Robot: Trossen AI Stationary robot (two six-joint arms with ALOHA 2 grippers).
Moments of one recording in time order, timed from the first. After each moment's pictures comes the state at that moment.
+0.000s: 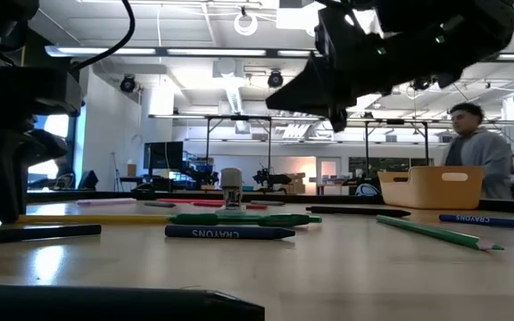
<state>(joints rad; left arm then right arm) -0.44 1.34 0.46 -0.31 -0.21 -0.72 0.15 1.64 0.67 0.72 0.28 0.33</state>
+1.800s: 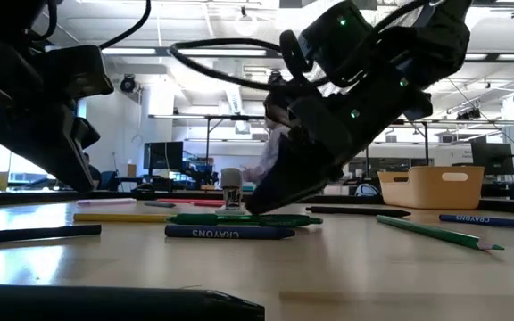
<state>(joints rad) -0.37 1.34 0.45 -0.08 -0.34 -0.64 0.18 1.96 0.90 0.39 0.08 0.29</state>
